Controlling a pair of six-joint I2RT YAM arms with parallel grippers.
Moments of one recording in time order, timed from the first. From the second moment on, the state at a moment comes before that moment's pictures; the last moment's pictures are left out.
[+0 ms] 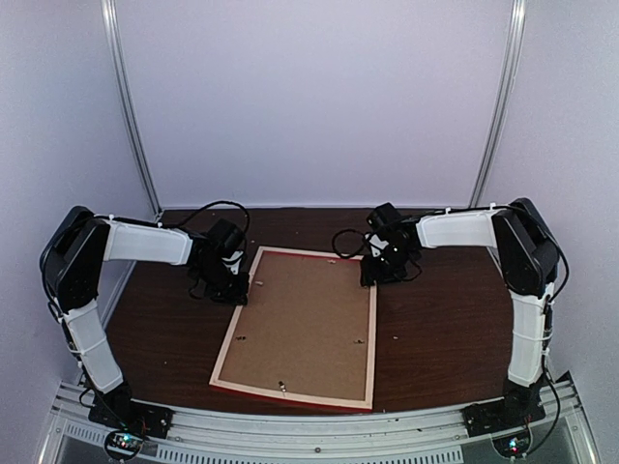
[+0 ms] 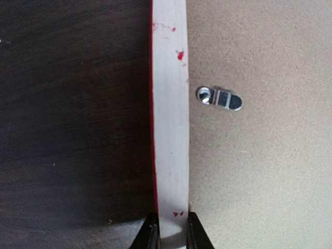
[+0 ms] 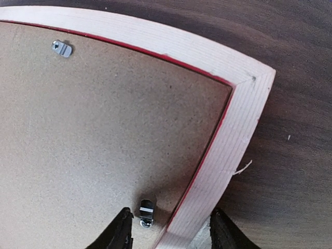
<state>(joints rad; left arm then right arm) -0.58 1.83 1.13 -0.51 0.07 -0.44 0.55 2.04 1.43 -0.55 -0.07 0.35</state>
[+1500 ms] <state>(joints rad) -0.62 1.79 1.08 -0.52 0.06 -0.48 0.48 2.17 1.65 -0.68 -0.24 0.31</state>
